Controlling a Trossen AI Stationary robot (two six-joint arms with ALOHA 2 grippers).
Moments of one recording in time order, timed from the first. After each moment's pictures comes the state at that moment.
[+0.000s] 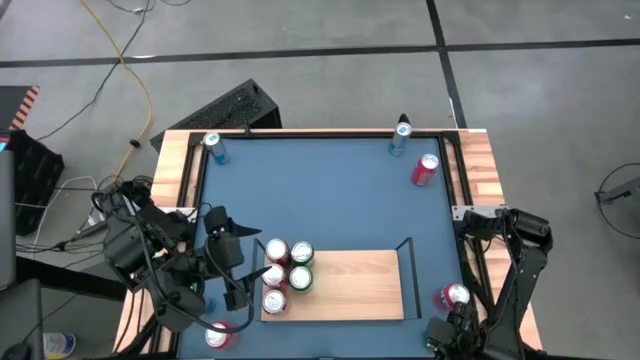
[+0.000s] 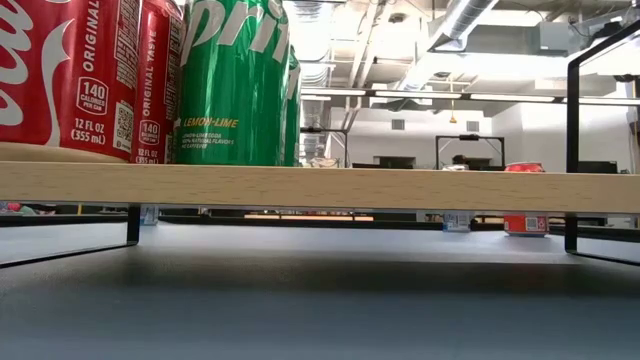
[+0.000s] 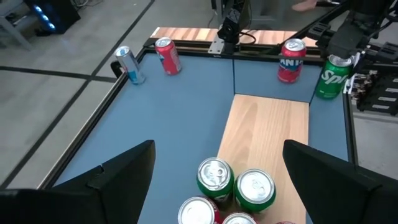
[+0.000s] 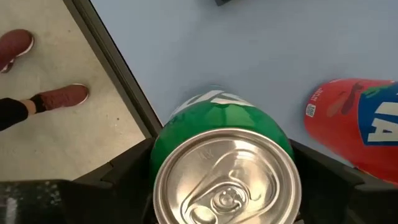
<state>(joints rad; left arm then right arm) -0.79 1.68 2.17 -1.37 -0.93 -0.68 1.17 1.87 1.52 -1.21 0.12 1.64</state>
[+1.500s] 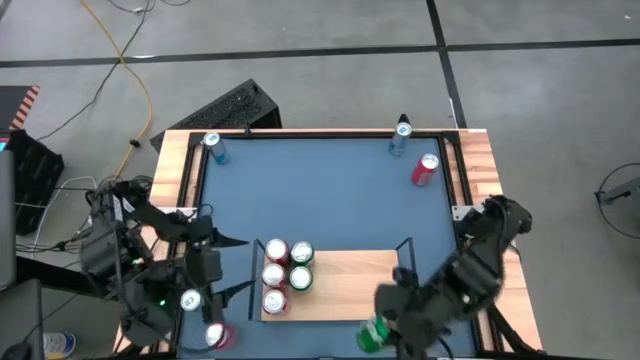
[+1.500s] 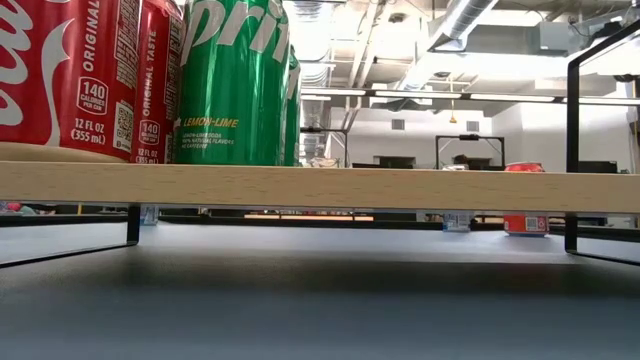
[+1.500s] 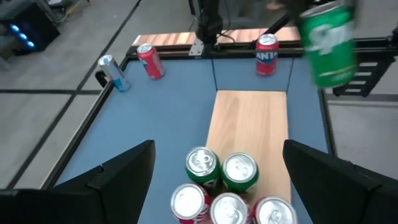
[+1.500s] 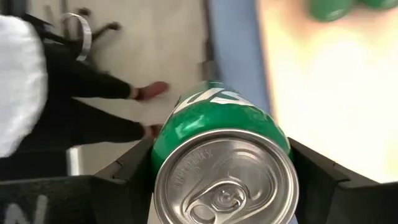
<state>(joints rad) -0.90 1.65 2.17 -1.41 -0.95 -0.67 0.74 1.87 2.23 -1.34 0.09 0.90</state>
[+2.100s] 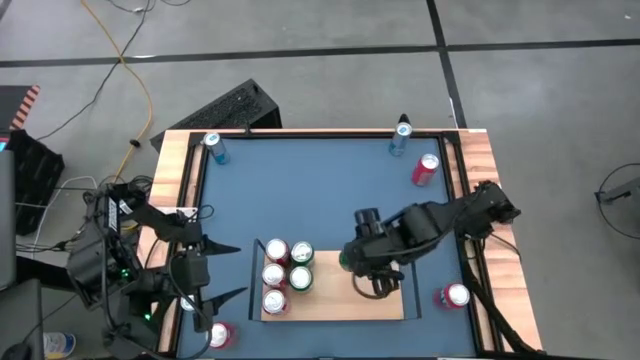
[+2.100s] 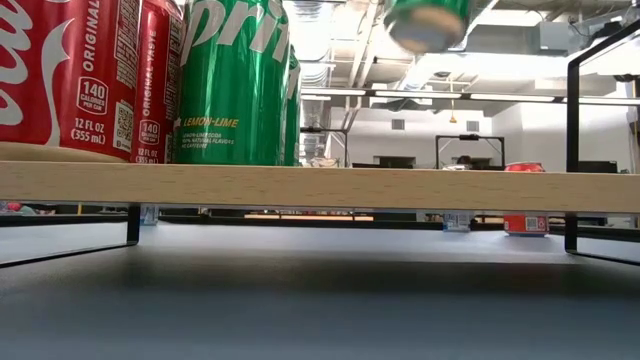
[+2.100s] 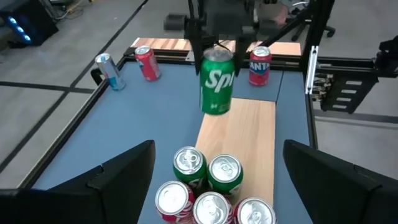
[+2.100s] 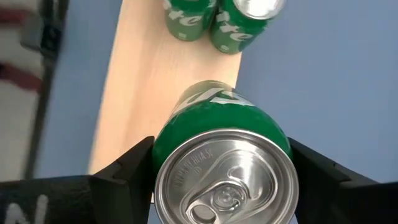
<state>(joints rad) -0.98 1.65 2.17 -1.43 -1.01 -0.81 0.43 1.87 2.15 -1.50 0.19 0.14</state>
